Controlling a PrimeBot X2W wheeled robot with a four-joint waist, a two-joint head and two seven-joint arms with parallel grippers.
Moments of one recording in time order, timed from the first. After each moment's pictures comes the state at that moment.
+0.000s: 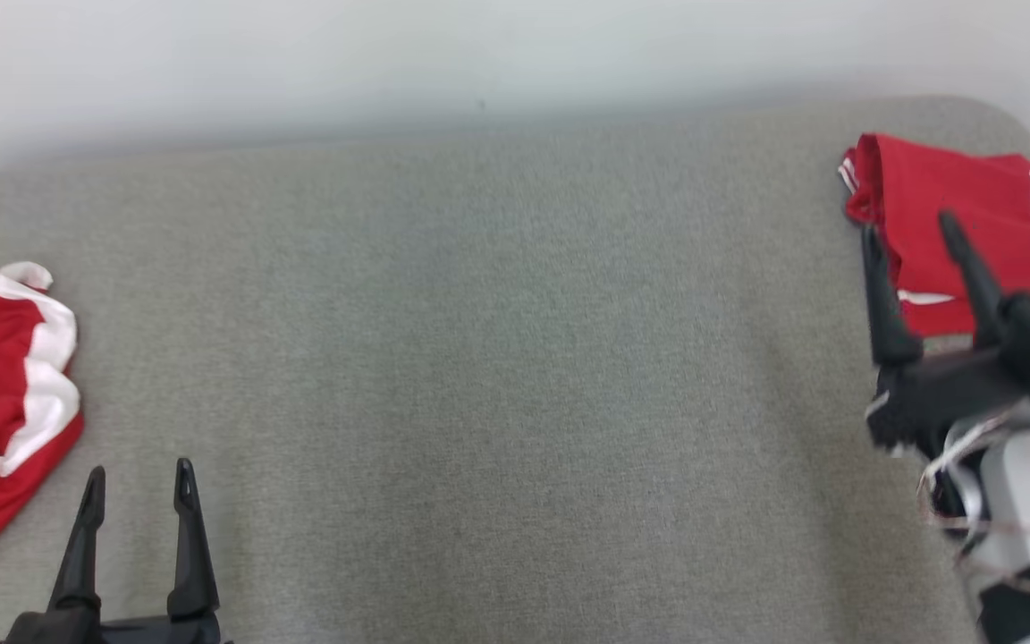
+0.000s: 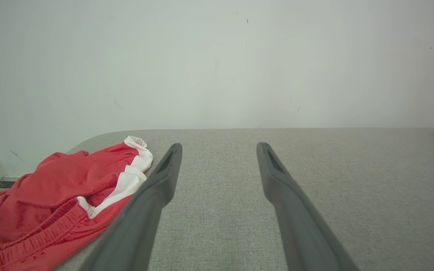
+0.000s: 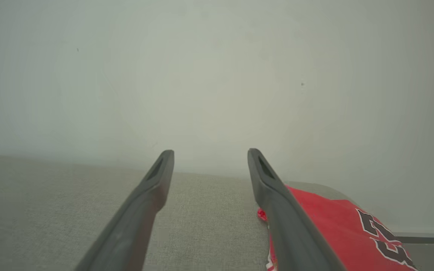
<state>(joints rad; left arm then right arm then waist) 0.01 0.09 0.09 -0.02 -0.12 -0.07 -0.26 -0.47 -0.38 0.04 0.34 0.23 0.13 -0.18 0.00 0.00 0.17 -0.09</state>
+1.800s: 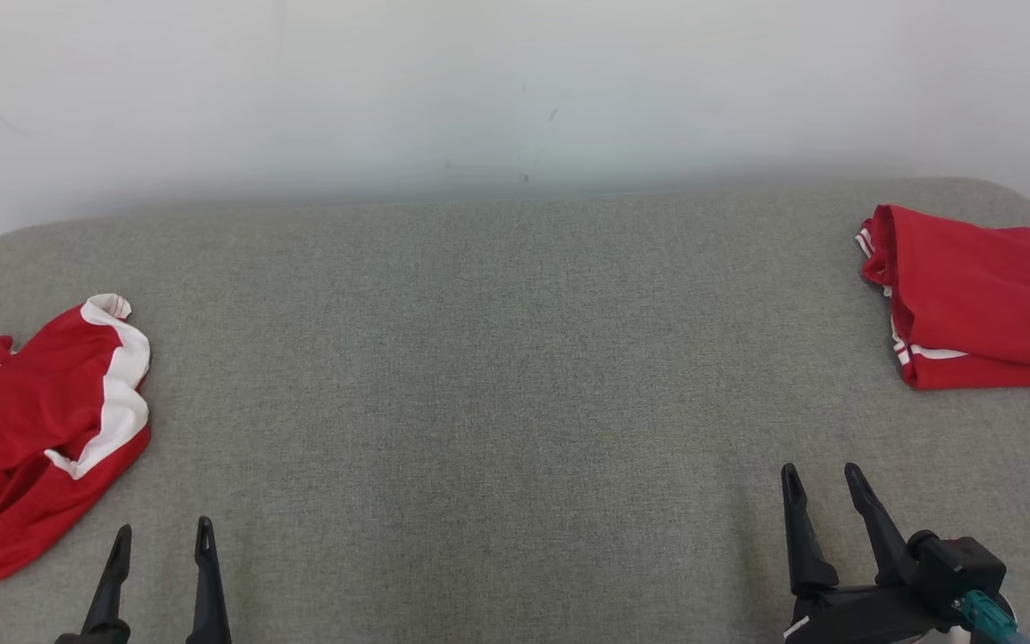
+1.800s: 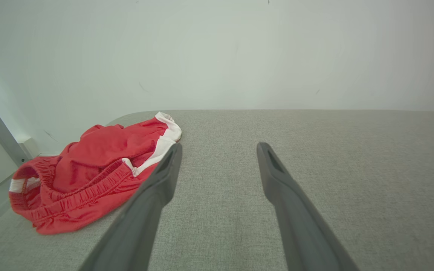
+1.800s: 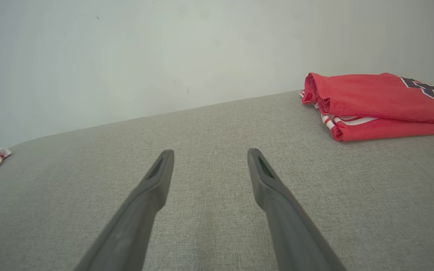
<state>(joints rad) 0.03 0.06 0.13 0.14 -0.07 -0.11 -0.26 -0.06 -0.12 -0.03 0.29 0.24 0.13 -0.26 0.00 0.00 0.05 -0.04</state>
